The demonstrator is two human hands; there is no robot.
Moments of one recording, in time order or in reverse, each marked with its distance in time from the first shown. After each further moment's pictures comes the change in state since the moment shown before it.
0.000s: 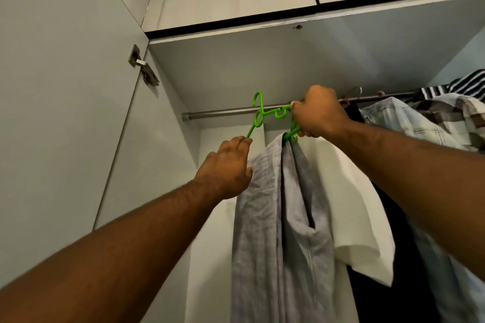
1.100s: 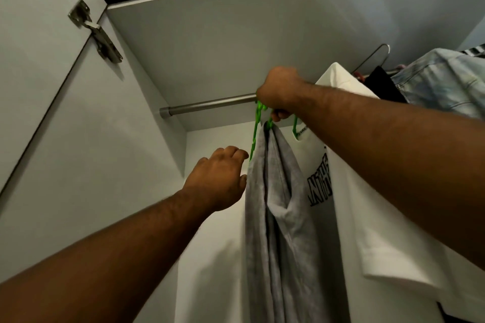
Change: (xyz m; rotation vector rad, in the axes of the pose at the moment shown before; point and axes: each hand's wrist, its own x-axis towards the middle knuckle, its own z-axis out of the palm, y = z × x) left_hand 0.062 -0.059 0.121 0.134 0.068 0.103; right_hand 0.083 0.007 0.115 -0.056 -0.054 -0.133
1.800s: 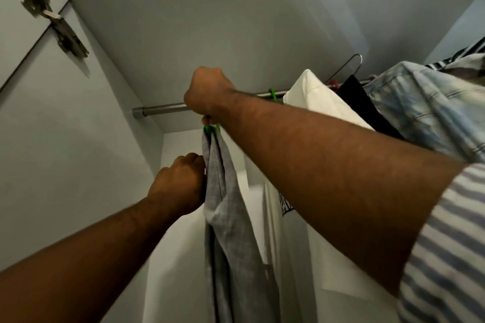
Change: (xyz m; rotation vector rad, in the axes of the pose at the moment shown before) left_hand 0.005 -0.010 0.016 -0.013 0.017 -0.113; right_hand -0.001 -0.059 0.034 -0.055 -0.002 -0.178
